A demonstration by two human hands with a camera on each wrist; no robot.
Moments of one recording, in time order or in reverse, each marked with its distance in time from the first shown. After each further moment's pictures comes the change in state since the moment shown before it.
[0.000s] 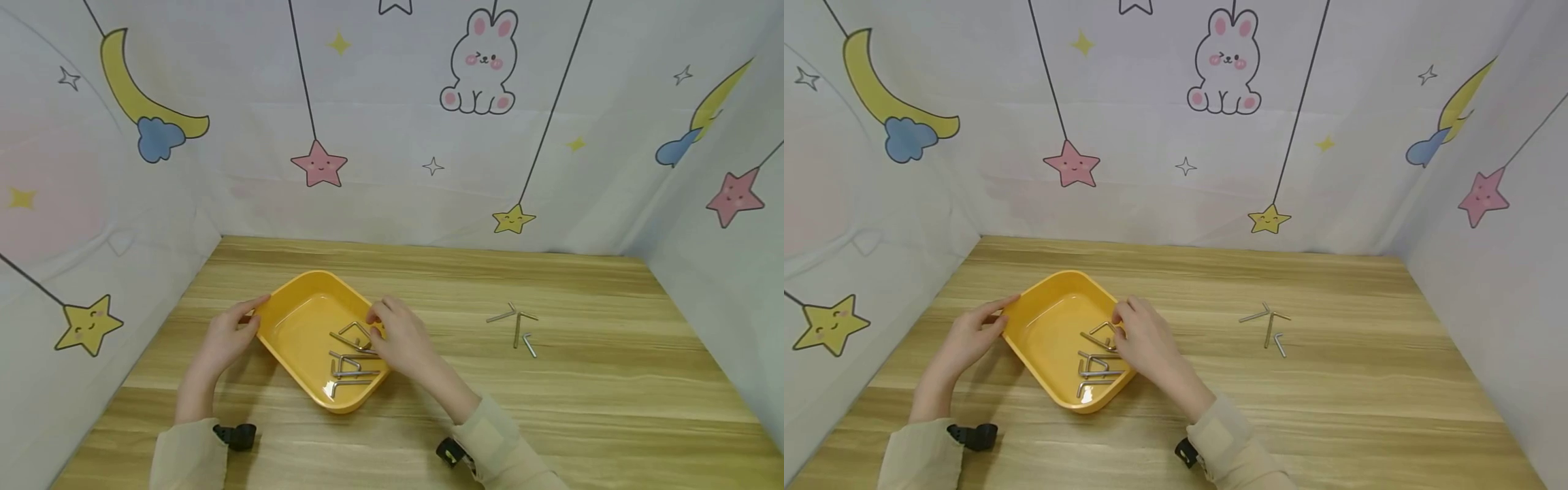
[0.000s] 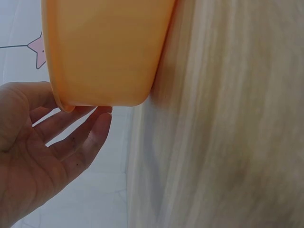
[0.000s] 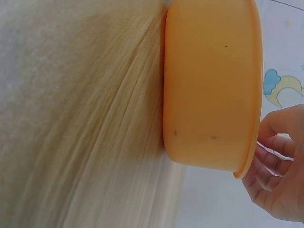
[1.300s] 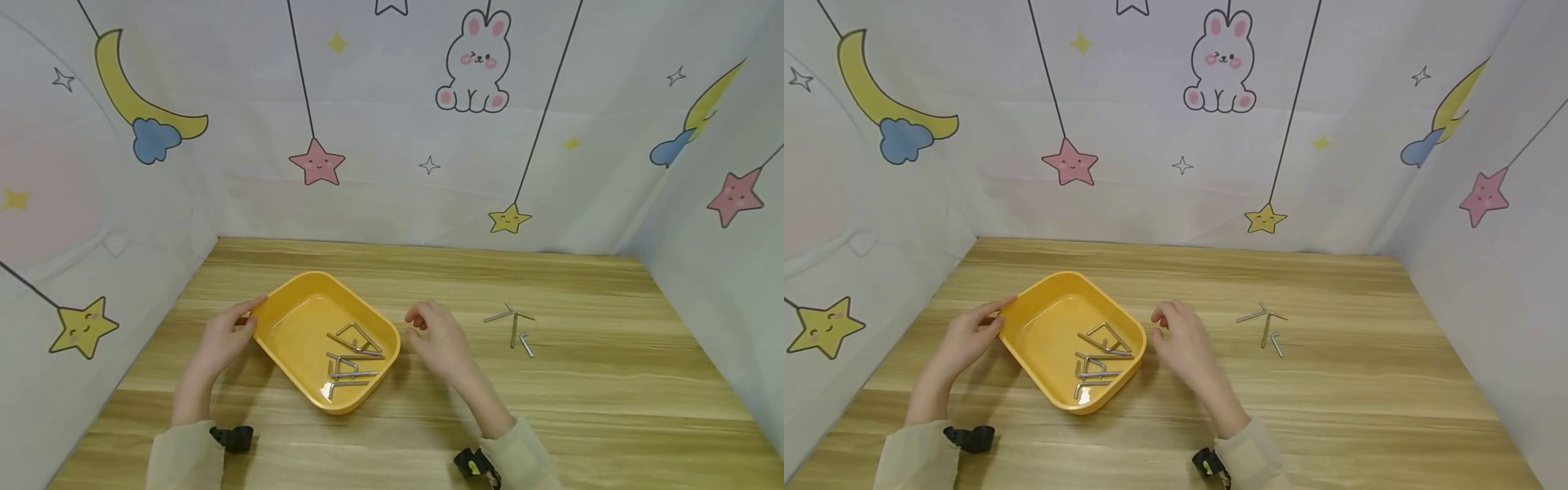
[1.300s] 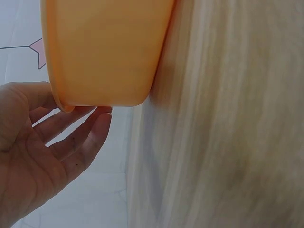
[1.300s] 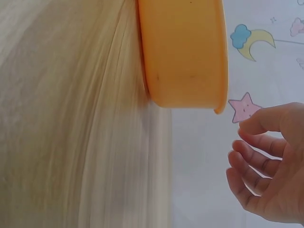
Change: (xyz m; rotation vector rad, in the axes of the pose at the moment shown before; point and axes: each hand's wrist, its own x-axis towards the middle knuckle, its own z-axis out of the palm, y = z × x) left_hand 0.000 0.002 0.002 -0.013 -0.016 -0.021; right_hand -0.030 0.037 -0.027 0.157 0.081 0.221
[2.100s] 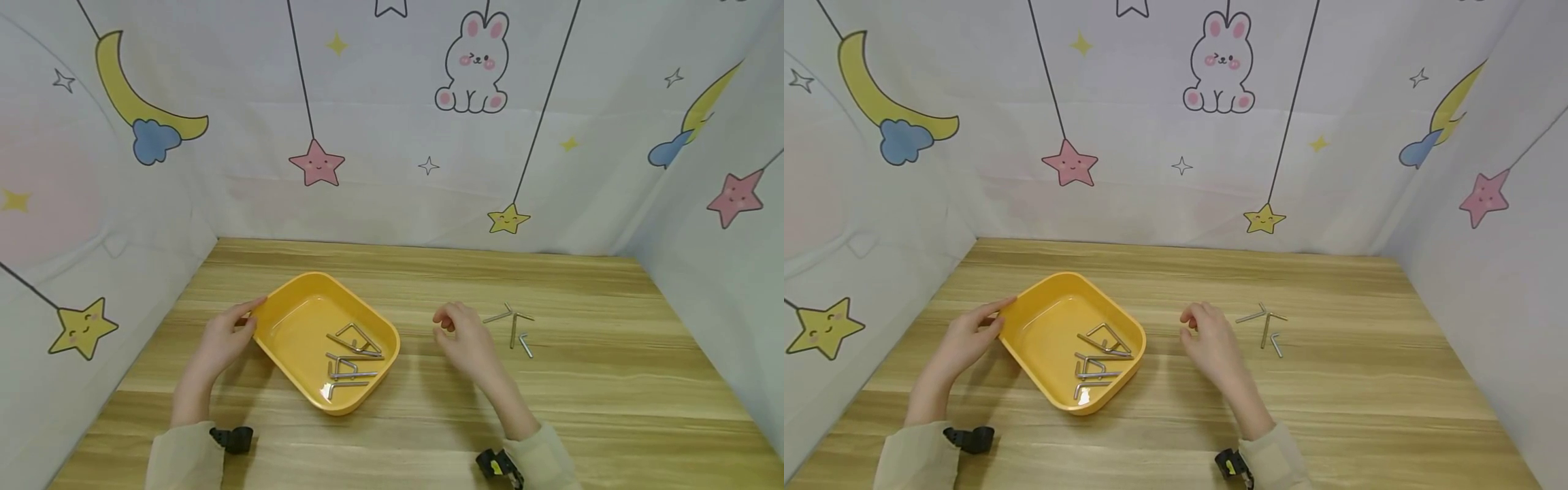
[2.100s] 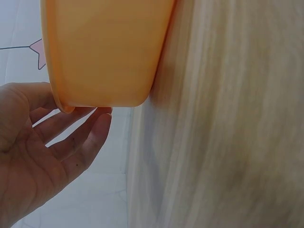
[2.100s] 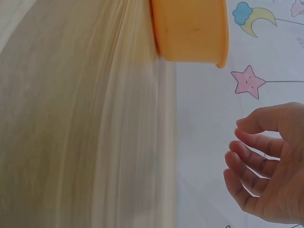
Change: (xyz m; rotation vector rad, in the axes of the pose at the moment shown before) left_hand 0.000 0.000 0.001 0.002 -0.001 -0.004; right_hand -0.006 0.031 -0.022 -0.071 -0.001 0.070
